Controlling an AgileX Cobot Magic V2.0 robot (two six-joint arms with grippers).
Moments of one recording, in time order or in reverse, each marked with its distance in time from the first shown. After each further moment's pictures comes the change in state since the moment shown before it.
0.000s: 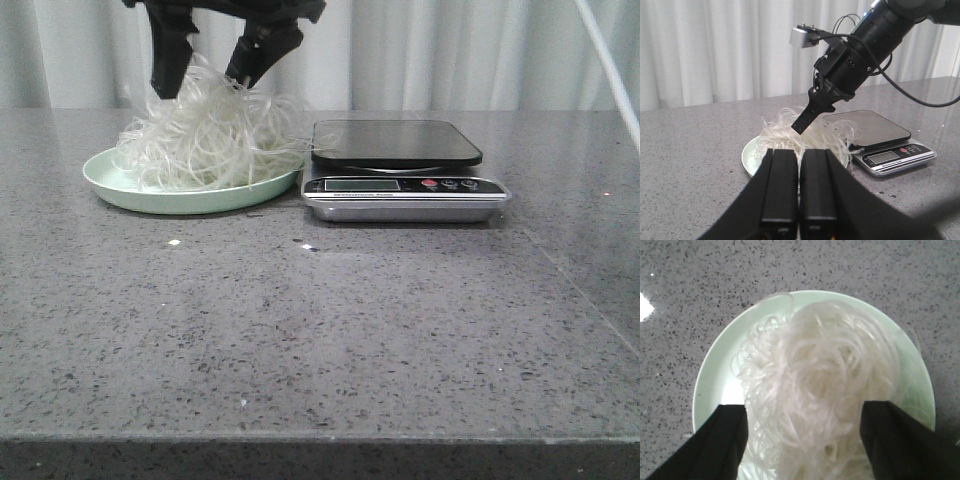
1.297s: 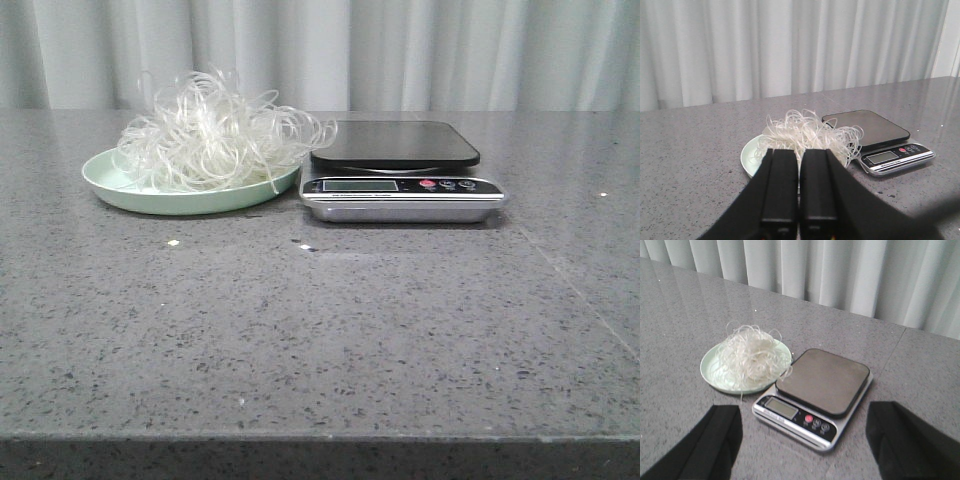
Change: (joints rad) left arm 0.000 0.000 0.000 0.000 0.000 0.000; right arm -0.205 -1.582 1.406 -0.012 -0.501 0.002
